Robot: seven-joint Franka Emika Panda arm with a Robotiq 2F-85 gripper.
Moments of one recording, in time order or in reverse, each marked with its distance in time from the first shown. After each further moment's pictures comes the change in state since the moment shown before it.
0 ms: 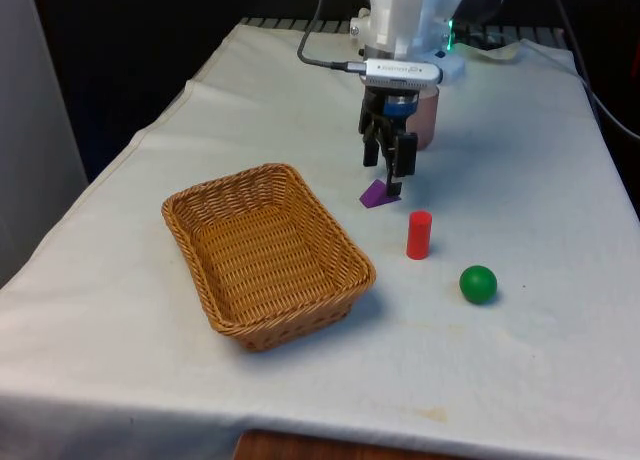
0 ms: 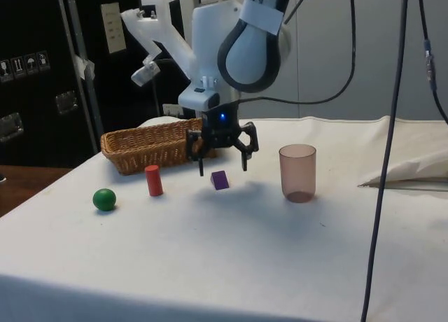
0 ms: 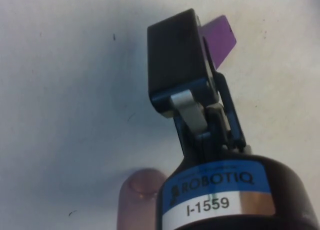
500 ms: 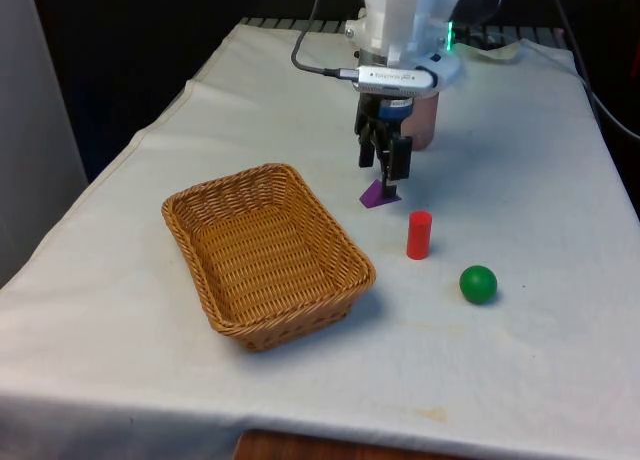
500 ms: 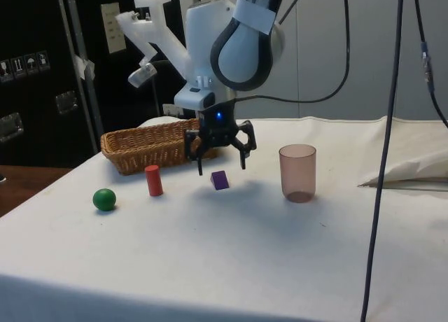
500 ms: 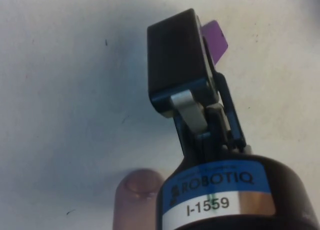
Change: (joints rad) arm -0.003 0.017 -0.008 0.040 0.000 -0.054 -0.001
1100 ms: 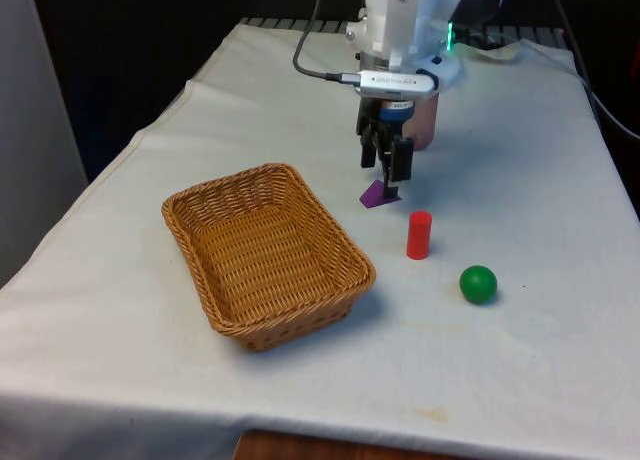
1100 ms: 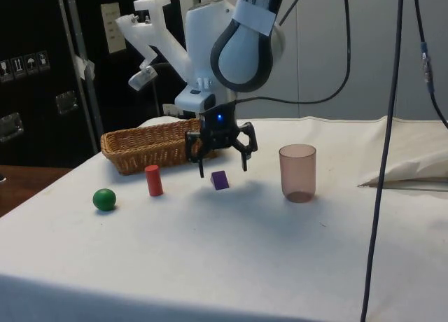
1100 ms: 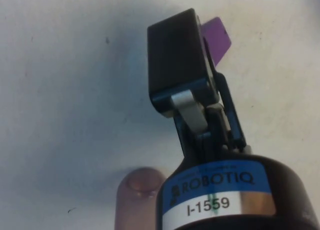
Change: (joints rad) arm -0.002 0.004 0.006 0.001 0.000 -0.010 0.004
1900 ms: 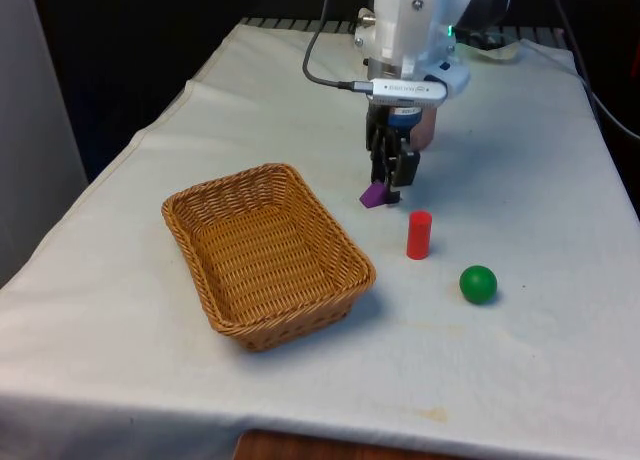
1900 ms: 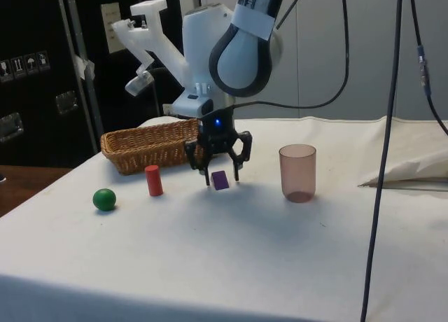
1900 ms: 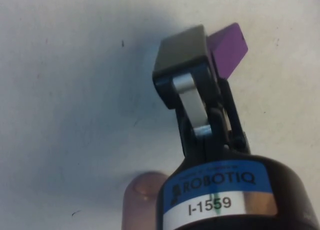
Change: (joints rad) arm 0.003 0.019 0.017 0.011 0.000 0.005 0.017
